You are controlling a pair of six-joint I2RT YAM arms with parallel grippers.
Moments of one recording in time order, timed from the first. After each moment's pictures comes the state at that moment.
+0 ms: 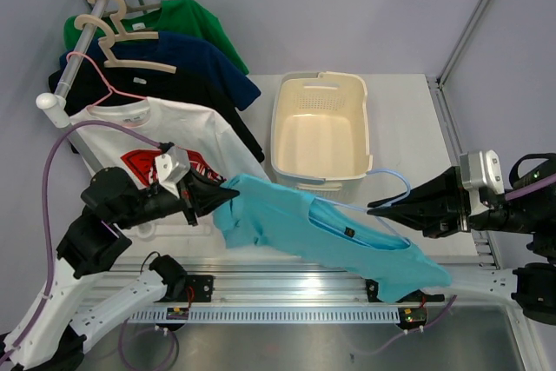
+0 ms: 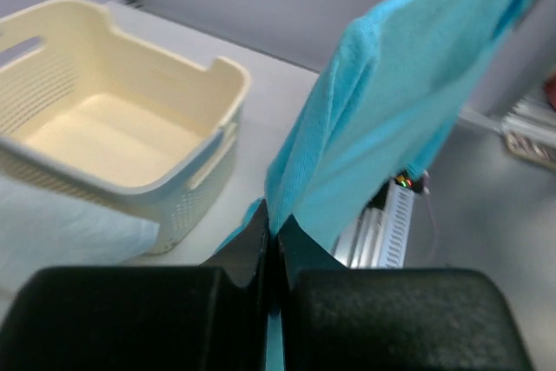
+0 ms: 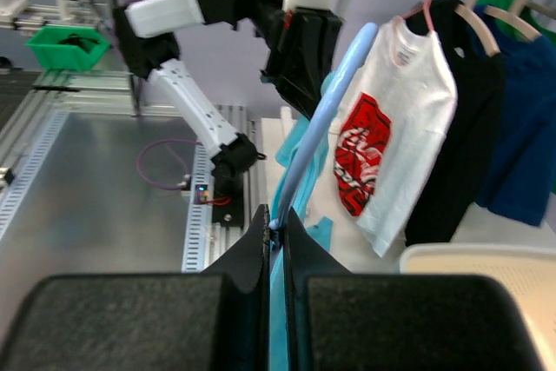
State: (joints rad) left arm -0.68 0.60 1.08 -0.53 0.58 -0.13; right arm 1.19 0.80 1.70 -0.83 -0.30 -0.12
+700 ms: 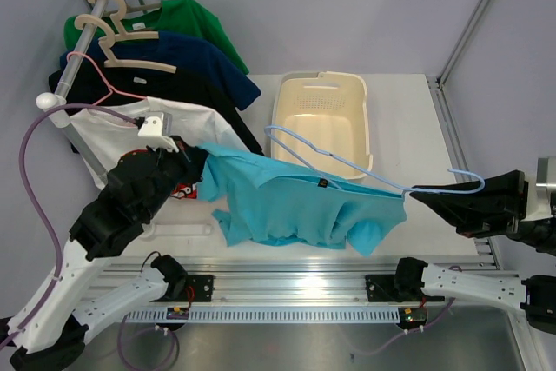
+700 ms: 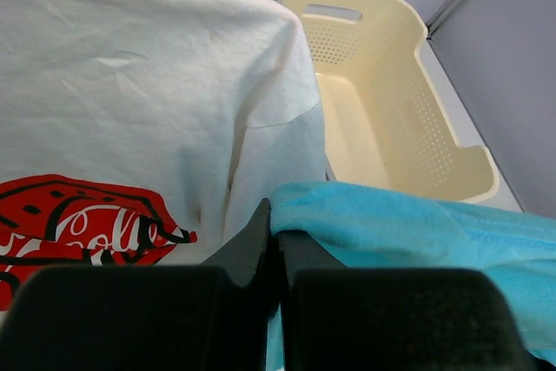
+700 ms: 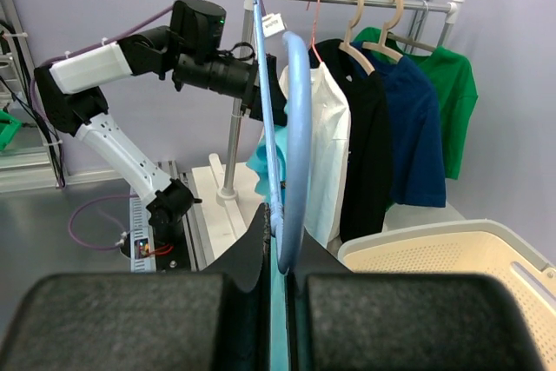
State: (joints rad) left arm -0.69 0.69 1.13 -0.65 -0.33 -0.43; right arm 1.19 0.57 1.55 -0.72 -0.05 -0.10
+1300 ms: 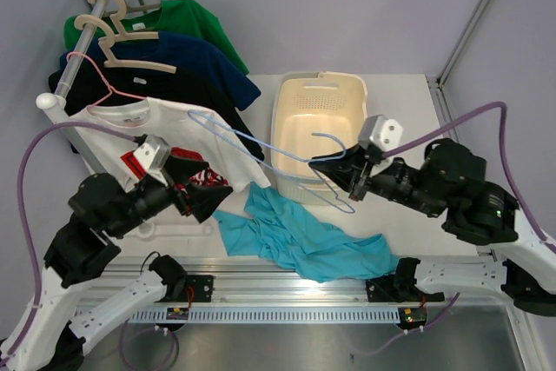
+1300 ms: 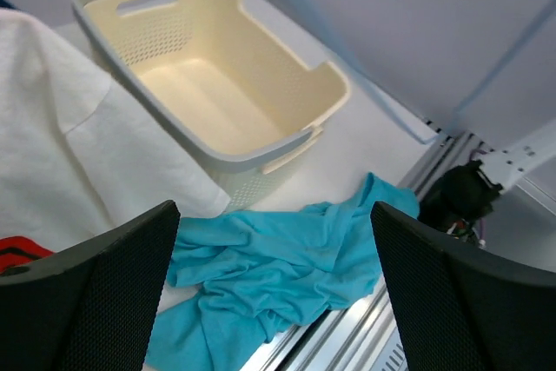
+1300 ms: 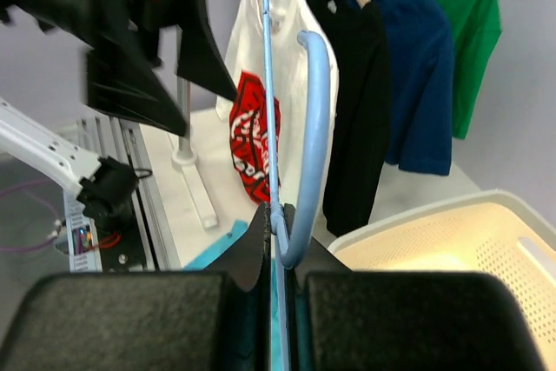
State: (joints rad) left arm -0.68 0.60 1.13 -0.63 0.18 -0.26; right arm 1.19 0.90 1.47 -0.51 0.07 -0.13
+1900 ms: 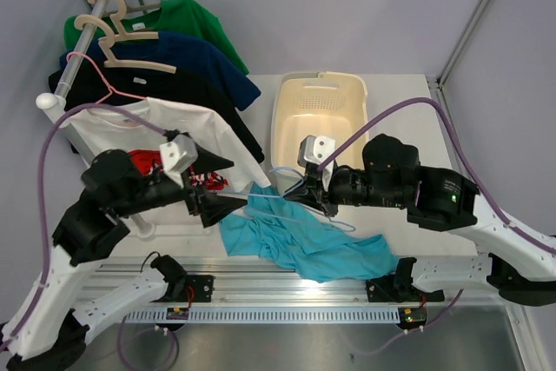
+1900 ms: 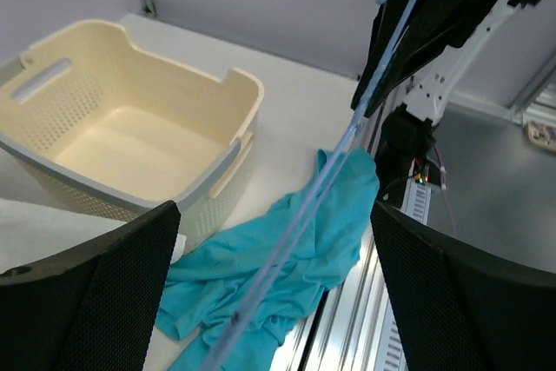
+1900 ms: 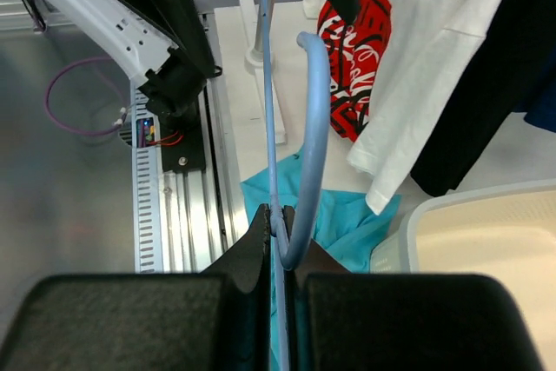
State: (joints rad) left arm -0.68 0.68 1.24 -0.63 0.53 -0.05; right arm 1.19 1.08 1.52 -0.71 -0.15 -0.13
